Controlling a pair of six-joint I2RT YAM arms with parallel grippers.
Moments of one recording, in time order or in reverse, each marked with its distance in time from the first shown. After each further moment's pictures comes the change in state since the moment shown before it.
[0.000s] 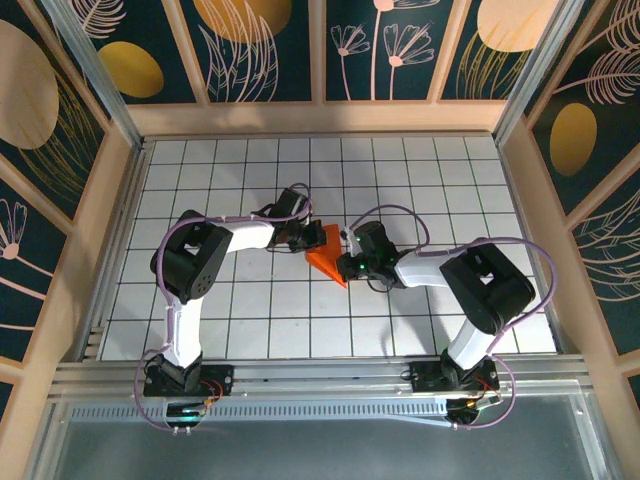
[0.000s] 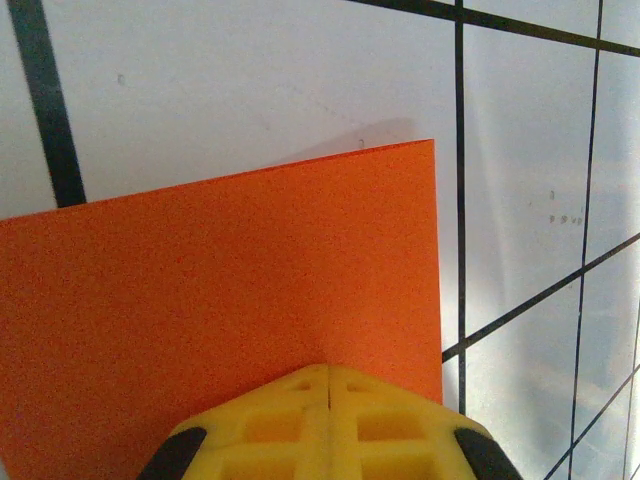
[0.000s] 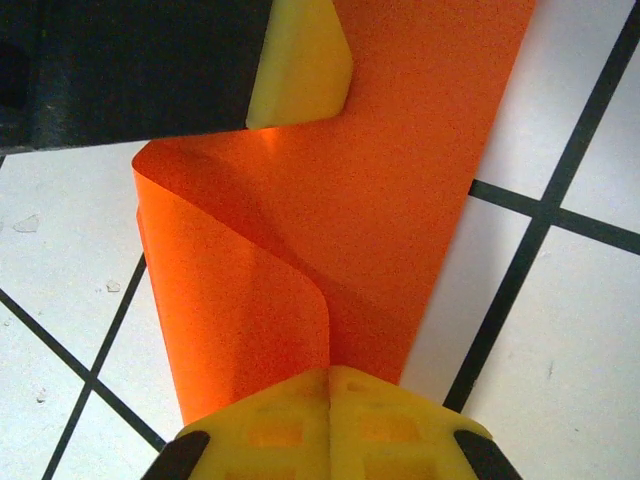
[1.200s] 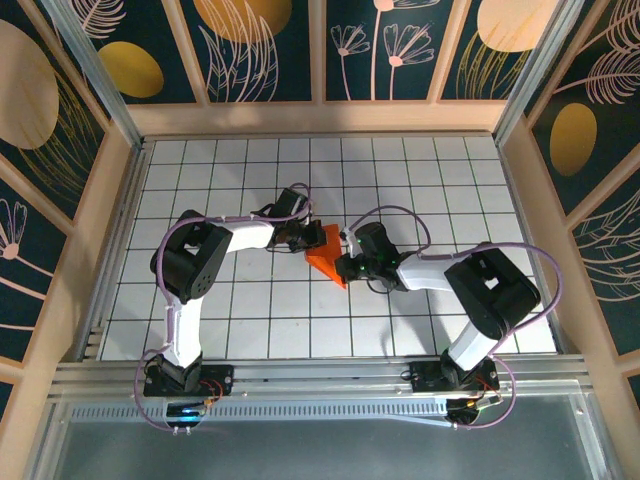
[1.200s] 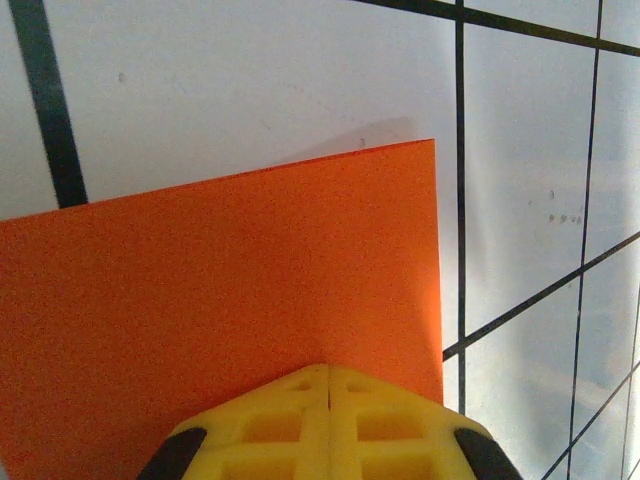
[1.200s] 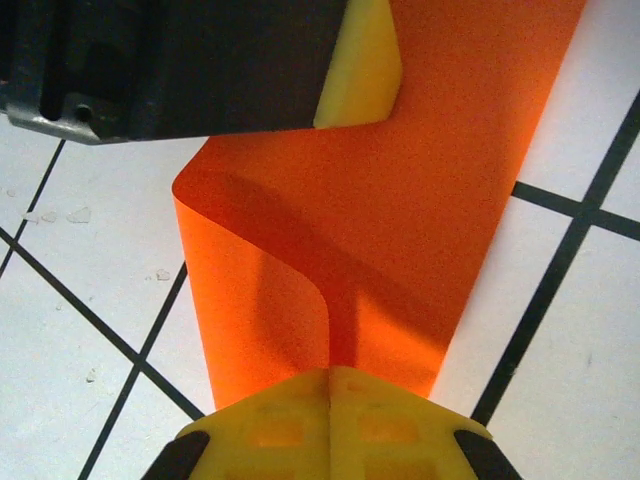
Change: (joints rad) left arm 0.004 0.000 0.000 -0.001 0.005 0.000; right arm 0.011 -0.040 -0.021 0.016 -0.018 0.001
